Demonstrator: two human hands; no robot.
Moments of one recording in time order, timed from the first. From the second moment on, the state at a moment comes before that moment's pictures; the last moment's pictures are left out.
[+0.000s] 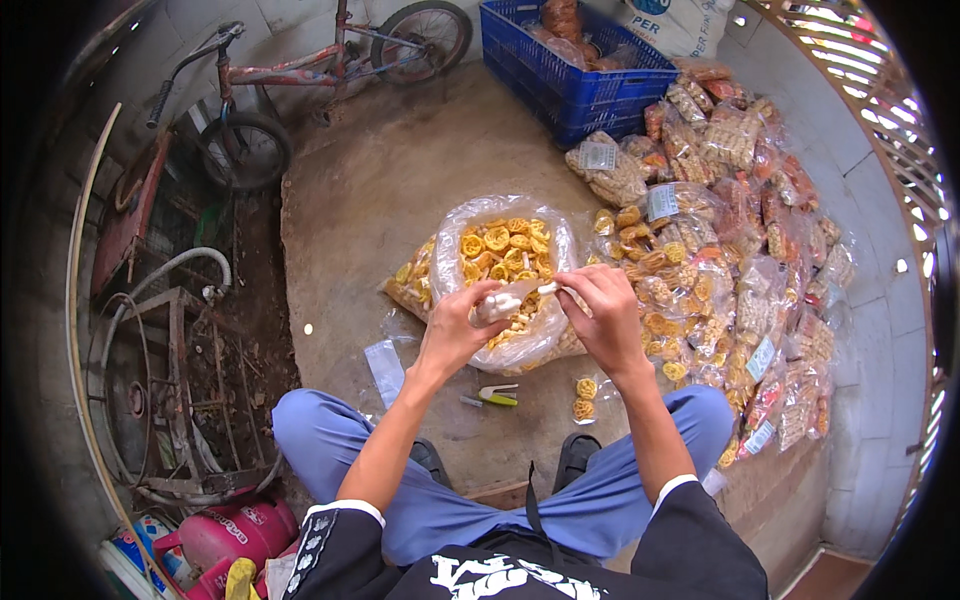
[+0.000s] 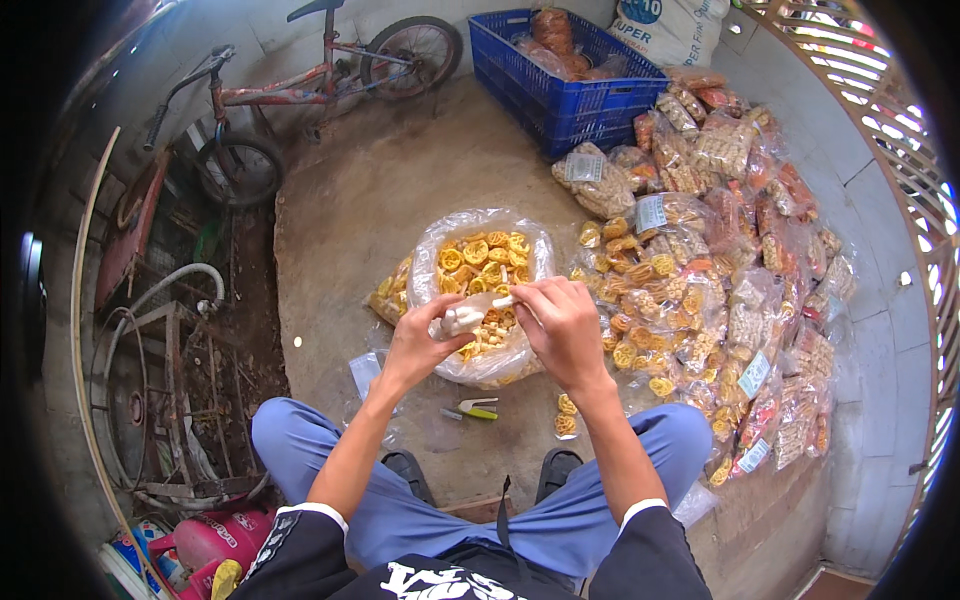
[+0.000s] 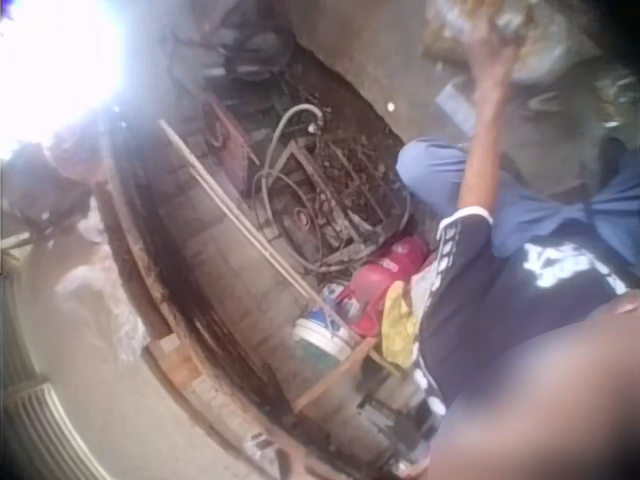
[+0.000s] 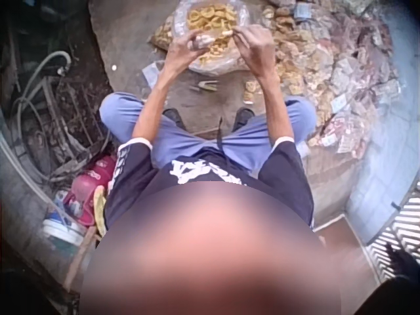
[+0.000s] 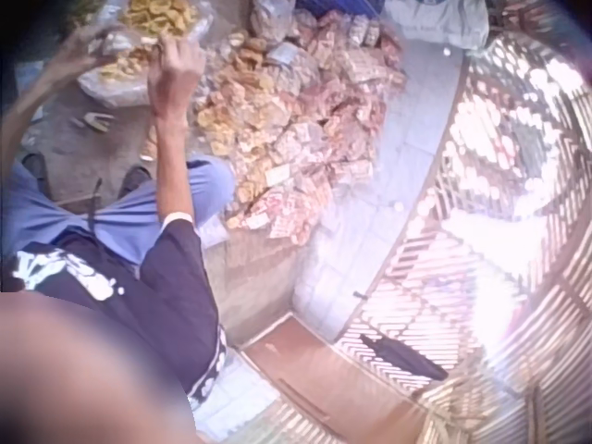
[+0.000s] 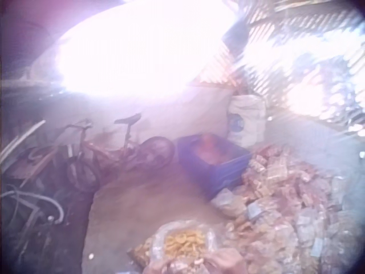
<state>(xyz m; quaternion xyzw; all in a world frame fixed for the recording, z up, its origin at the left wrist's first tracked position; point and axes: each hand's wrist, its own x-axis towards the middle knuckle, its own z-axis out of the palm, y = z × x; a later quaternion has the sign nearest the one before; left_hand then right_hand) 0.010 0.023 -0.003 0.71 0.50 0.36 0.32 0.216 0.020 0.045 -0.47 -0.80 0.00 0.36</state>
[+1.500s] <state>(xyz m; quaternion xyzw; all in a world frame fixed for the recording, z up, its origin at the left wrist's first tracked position) 0.014 0.027 -0.011 0.74 0.47 0.36 0.31 0.204 0.021 0.031 -0.51 -0.78 -0.04 0.36</state>
